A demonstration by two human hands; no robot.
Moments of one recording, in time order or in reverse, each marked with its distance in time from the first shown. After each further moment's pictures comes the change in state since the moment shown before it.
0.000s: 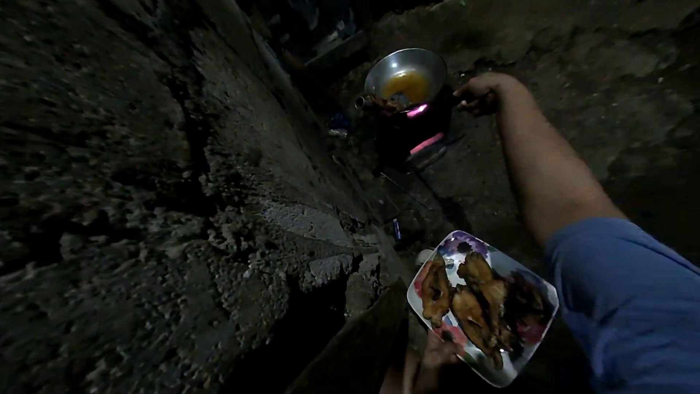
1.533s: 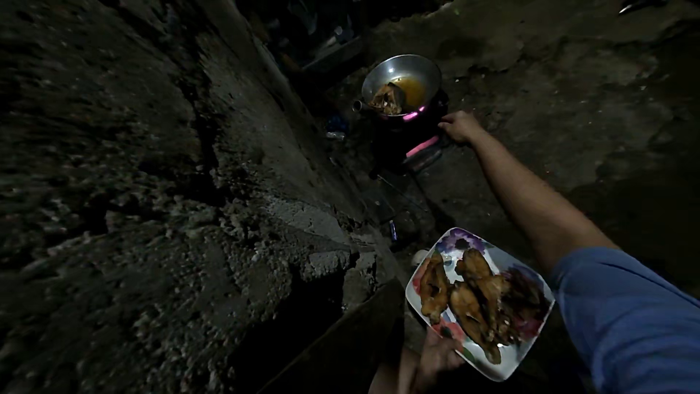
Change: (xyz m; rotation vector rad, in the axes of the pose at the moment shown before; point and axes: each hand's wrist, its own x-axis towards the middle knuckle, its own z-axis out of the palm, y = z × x) left_hand -0.003 0.009 0.024 -0.025 0.104 -0.126; right_hand 0.009 0.063 0.033 -0.411 0.029 -0.409
